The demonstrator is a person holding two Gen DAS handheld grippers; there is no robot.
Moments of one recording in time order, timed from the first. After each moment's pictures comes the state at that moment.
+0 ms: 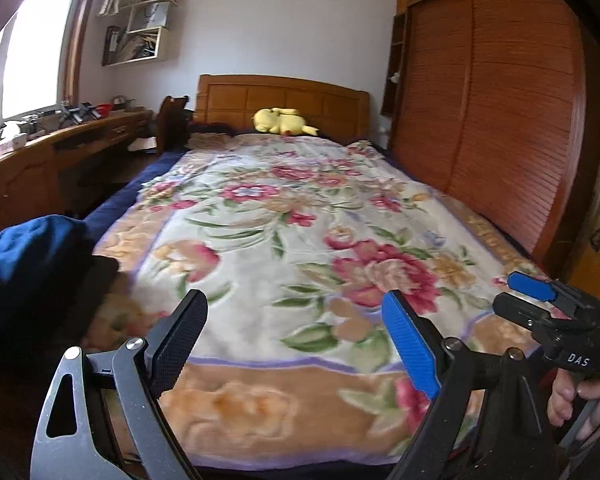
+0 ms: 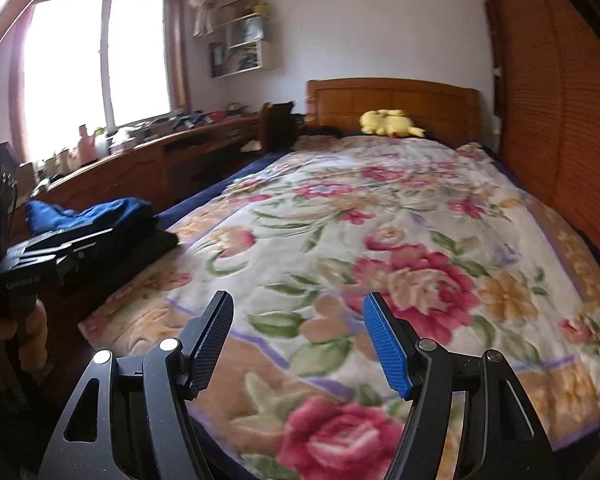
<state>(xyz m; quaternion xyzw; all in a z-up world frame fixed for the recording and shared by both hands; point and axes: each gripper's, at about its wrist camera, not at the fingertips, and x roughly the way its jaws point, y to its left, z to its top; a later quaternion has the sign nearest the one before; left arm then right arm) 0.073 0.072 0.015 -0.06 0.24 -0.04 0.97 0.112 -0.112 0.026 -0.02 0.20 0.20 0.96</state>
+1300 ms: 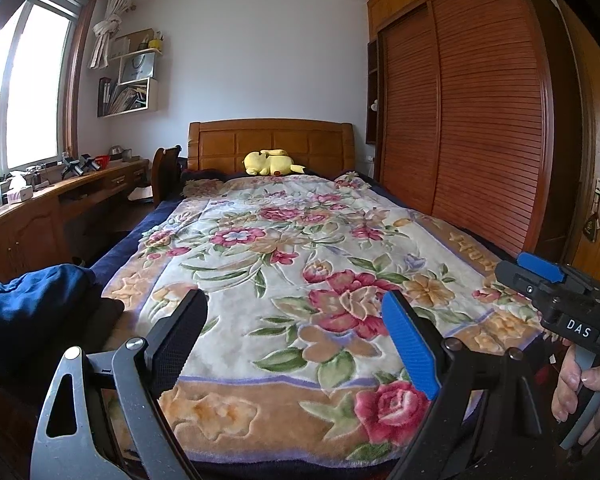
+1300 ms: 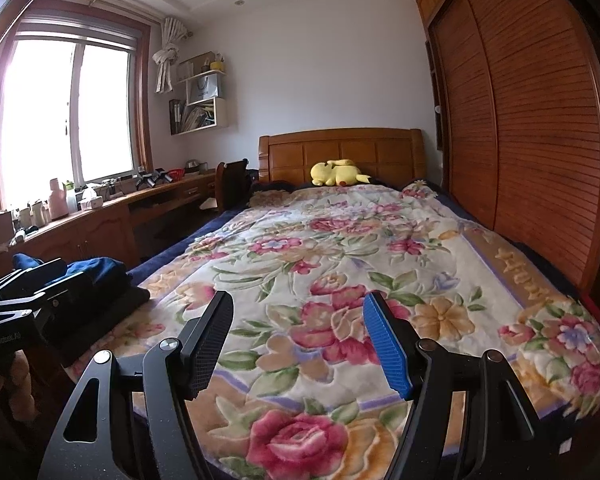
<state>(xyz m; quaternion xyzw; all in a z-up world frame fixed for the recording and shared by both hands) 0.013 0.009 0.059 -0.01 0.17 -0.03 0.98 0.015 -0.130 0.049 0.02 0.12 0.13 0.98</state>
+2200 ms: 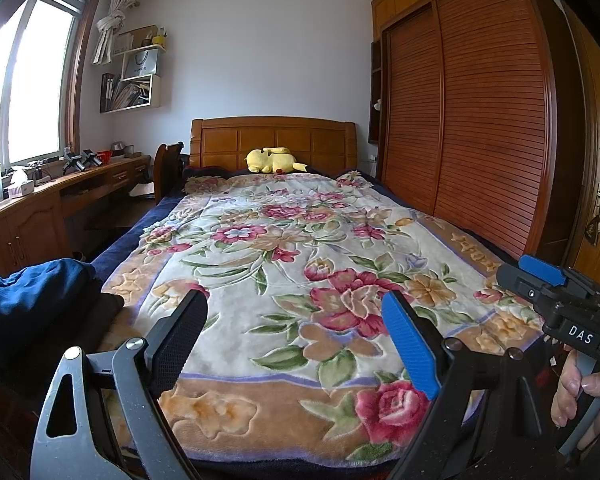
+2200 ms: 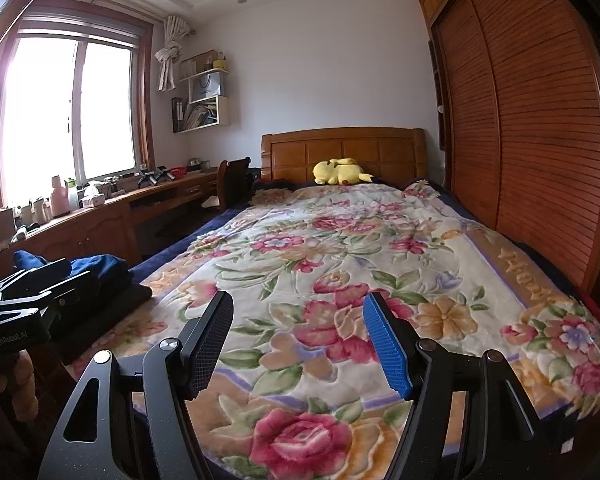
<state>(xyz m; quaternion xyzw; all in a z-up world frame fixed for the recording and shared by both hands) 0.018 0.012 0.054 -0.02 0.18 -0.03 0.98 0.014 -0.145 0.049 0.02 0.12 0.14 0.98</state>
